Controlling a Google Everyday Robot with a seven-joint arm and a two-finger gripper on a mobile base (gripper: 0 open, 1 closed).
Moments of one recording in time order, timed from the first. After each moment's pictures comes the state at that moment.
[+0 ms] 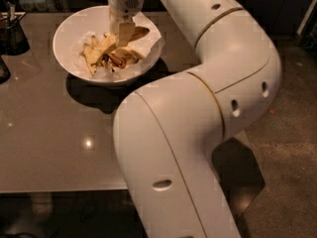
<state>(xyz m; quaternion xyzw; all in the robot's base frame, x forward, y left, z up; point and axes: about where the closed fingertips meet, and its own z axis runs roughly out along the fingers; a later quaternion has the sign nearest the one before) 0.713 0.091 0.935 -0.83 0.53 0.00 0.17</state>
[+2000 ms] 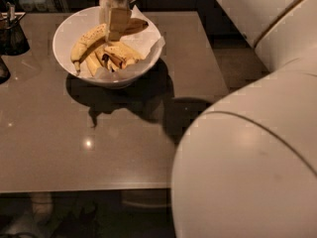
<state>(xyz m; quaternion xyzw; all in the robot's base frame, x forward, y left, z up) 0.629 0.101 1.008 -0.81 0.53 0.02 0.24</state>
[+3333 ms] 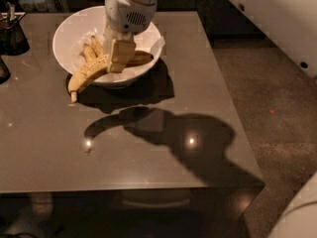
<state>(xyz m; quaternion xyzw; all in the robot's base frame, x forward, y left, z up) 0.560 0.091 0.969 -0.79 0.57 0.07 0.22</state>
